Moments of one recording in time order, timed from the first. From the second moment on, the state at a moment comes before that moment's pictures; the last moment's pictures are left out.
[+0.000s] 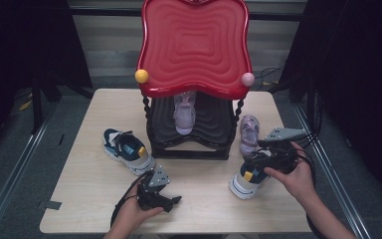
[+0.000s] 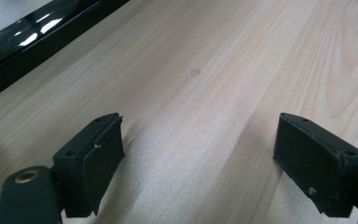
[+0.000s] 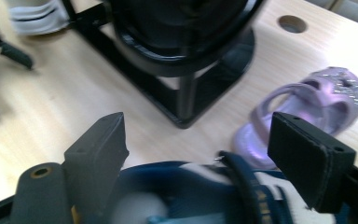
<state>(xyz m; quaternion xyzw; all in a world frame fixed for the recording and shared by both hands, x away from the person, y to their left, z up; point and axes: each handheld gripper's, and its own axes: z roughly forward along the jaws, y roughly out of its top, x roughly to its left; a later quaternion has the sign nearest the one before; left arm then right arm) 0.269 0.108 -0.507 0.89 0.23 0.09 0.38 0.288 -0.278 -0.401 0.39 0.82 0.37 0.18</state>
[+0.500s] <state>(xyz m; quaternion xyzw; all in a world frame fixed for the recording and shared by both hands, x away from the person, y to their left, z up) 0.269 0.108 -0.507 0.89 0.23 0.09 0.38 0.328 -0.296 -0.415 0.46 0.78 0.37 0.21</state>
